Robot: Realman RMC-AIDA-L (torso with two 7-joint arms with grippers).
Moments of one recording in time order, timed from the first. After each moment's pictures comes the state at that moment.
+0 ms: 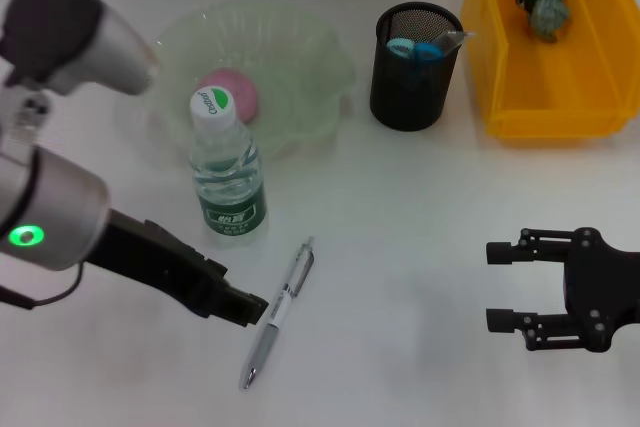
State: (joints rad) left arm -0.33 -2.07 1.48 1.74 2.33 1.78 -2.76; right arm 0.44 2.00 -0.56 -0.47 -2.19 -1.81 1.01
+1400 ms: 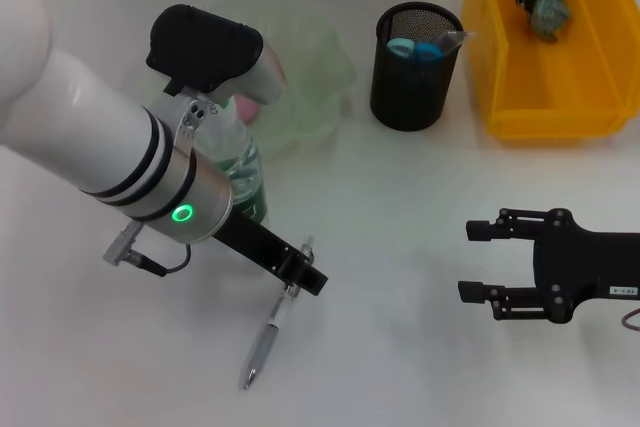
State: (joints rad) left arm -0.54 -2.08 1.72 1.34 2.41 1.41 -2.88; right arm 0.48 2.01 -0.56 -0.43 -2.19 -1.66 0.97
